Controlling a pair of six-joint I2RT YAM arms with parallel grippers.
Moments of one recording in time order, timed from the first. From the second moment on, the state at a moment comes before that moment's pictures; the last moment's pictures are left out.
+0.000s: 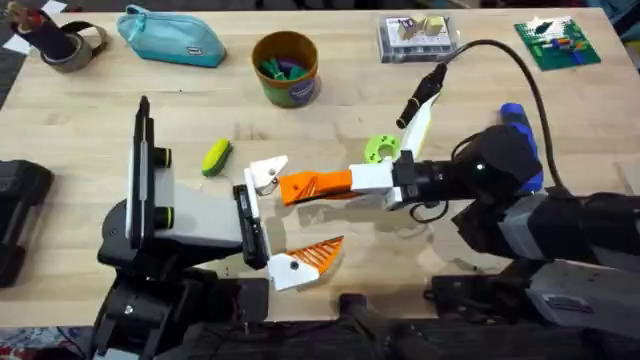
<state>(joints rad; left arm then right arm) -0.19 0.00 0.01 -0.11 1.11 -0.02 0.56 1.40 0.18 1.25 -1.02 1.48</state>
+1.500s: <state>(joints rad) -0.19 0.00 0.01 -0.11 1.10 -0.02 0.63 1.58 0.33 1.26 -0.97 1.47</state>
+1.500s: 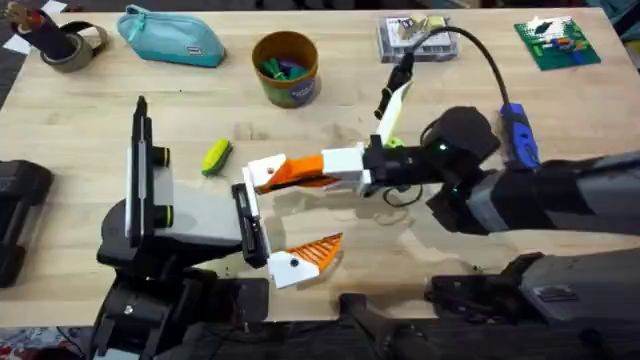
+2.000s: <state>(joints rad) -0.18 0.00 0.01 -0.11 1.07 -0.04 0.63 1.65 0.39 1.27 -0.98 1.48</state>
